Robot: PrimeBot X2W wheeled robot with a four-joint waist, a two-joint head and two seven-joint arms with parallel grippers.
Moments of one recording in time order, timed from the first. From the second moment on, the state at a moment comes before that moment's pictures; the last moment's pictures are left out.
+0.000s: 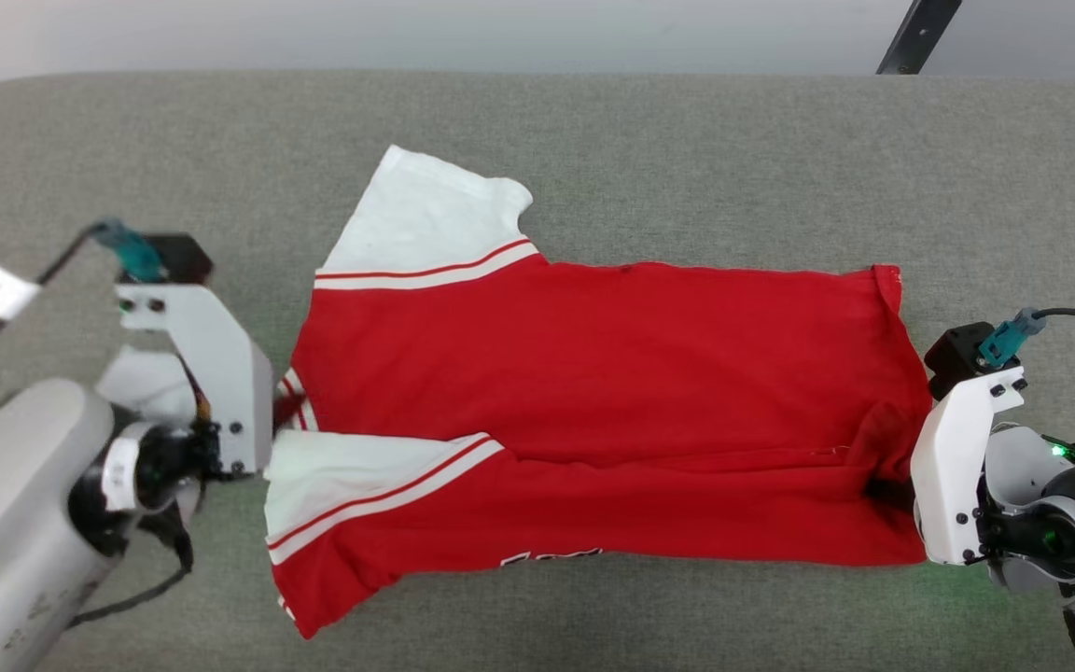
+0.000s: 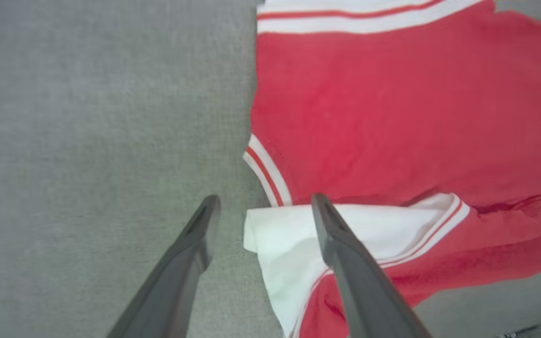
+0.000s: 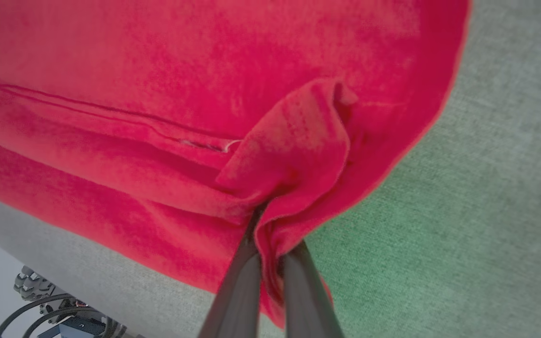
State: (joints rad) left arm -0.76 0.78 -0.78 0.13 -1.11 0.37 0.78; right arm -0.48 -0.44 0.35 0.29 0.73 0.13 0.94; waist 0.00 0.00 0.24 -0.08
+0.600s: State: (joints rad) left arm -0.59 0.73 -0.71 0.08 -1.01 0.24 0.23; right arm -0.42 -0.44 0.36 0.34 0.70 0.13 0.78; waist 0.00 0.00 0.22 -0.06
